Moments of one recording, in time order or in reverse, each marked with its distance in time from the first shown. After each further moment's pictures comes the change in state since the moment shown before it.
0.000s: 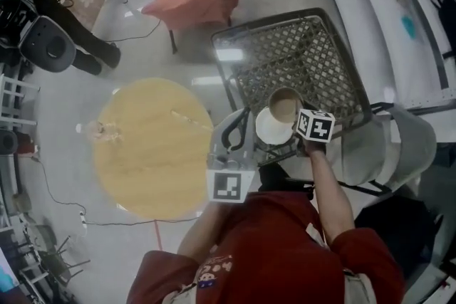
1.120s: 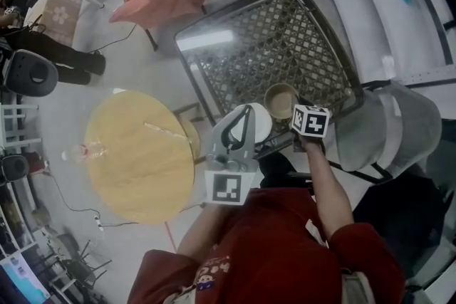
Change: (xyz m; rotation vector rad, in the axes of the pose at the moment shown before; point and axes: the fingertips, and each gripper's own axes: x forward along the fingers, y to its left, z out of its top) left arm 0.090 -0.101 -0.040 -0.015 0.108 -0.119; right arm 0.032 -0.116 -0.039 0.123 0.088 -0.022
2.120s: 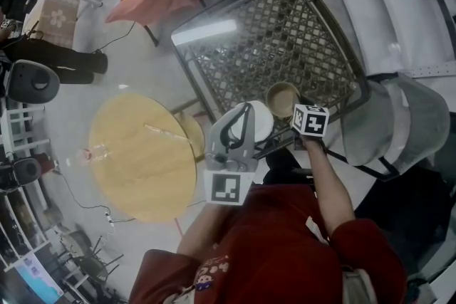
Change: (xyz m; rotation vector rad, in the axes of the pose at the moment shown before) left arm 0.025 -0.004 -0.018 0.012 0.071 -0.029; right arm 0.031 -0.019 -0.026 0.051 0.031 0.003
